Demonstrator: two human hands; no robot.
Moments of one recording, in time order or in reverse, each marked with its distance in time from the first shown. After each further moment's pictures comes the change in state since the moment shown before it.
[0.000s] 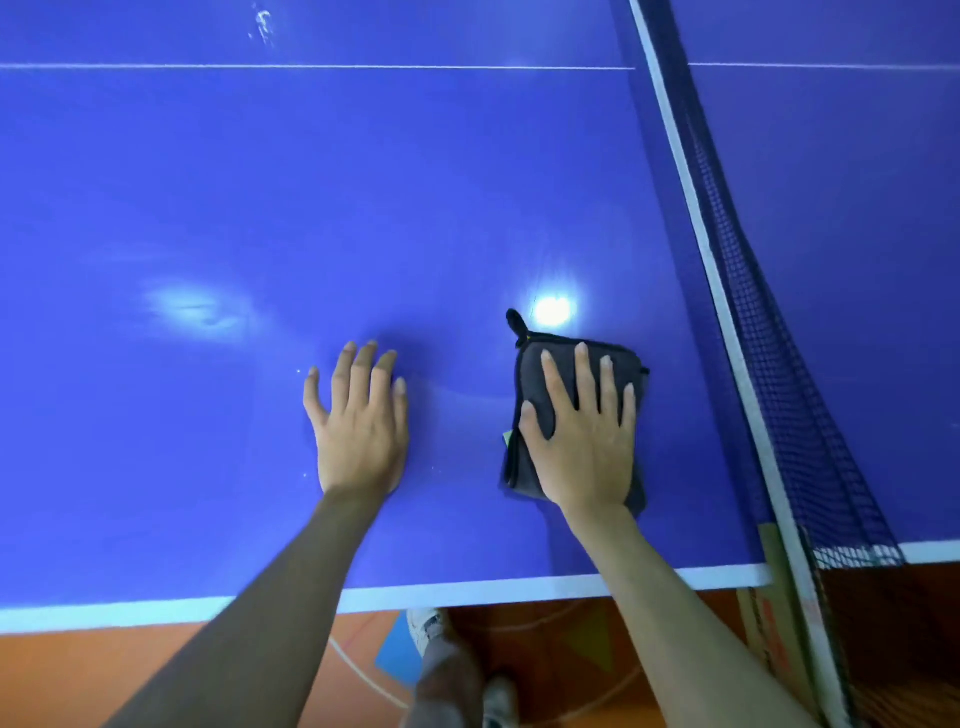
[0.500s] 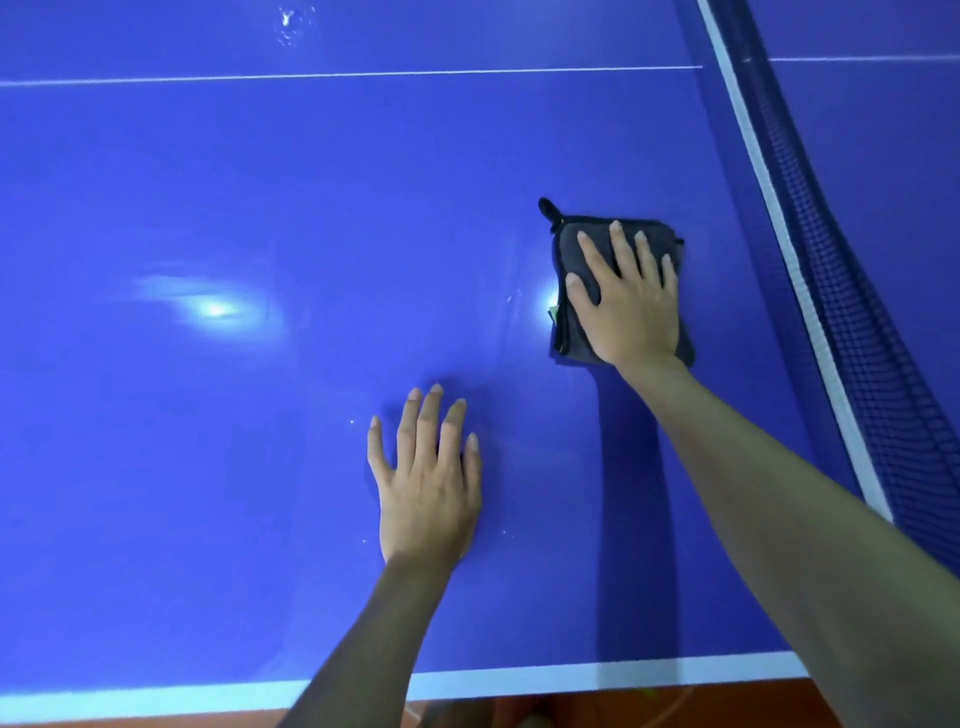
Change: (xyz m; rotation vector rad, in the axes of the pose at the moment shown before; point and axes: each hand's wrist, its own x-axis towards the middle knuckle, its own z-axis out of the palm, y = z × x) left_hand 0.004 -0.006 0.008 0.014 -0.064 0.060; right_hand 0.209 -0.034 0.017 0.052 -0.003 -0.067
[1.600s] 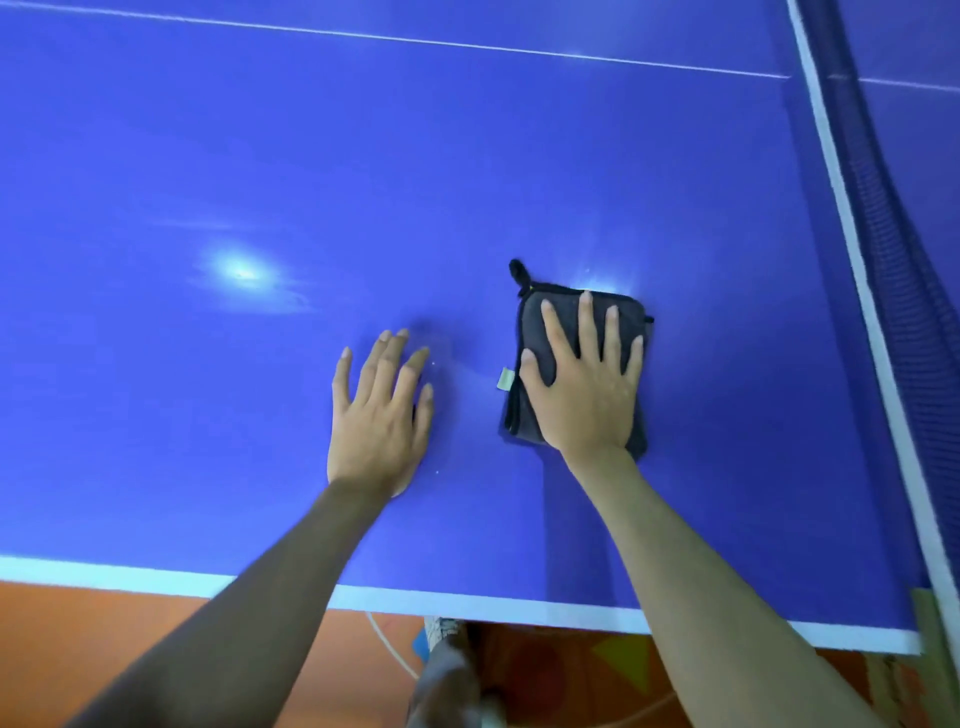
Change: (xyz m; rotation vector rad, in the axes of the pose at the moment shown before) left_hand -0.007 -0.128 -0.028 0.021 0.019 0.053; right_hand -0.143 -0.130 0.011 -0.026 0.020 -0.035
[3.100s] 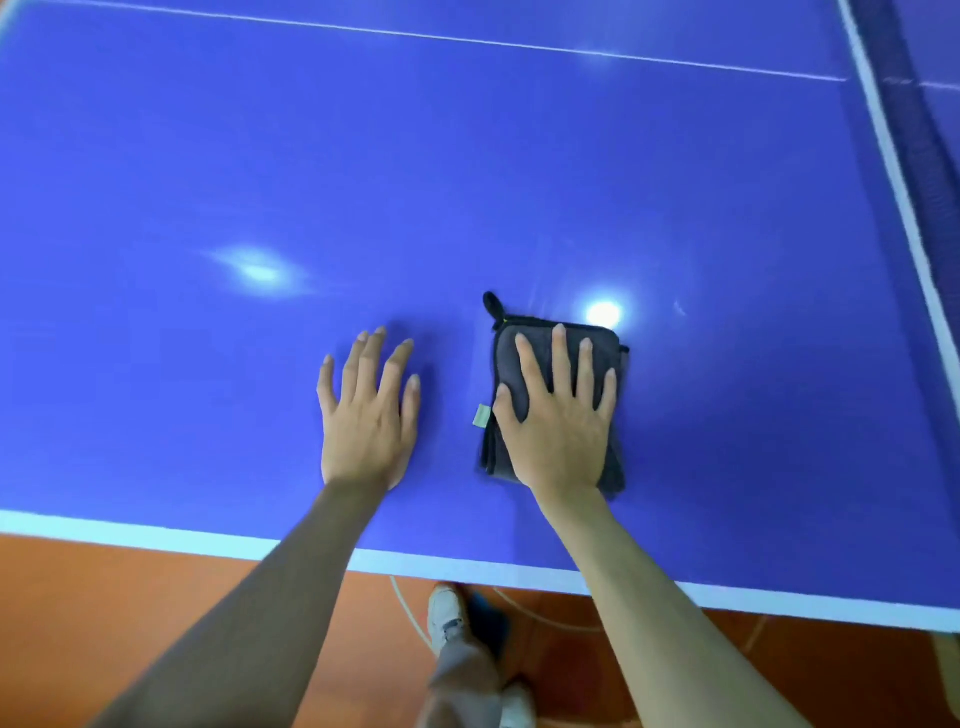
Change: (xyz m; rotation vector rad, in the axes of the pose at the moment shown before) left_hand -0.035 -0.092 -0.014 -0.028 0.005 -0.155; right_hand -0.072 -0.115 0.001 0.031 0.000 -0.015
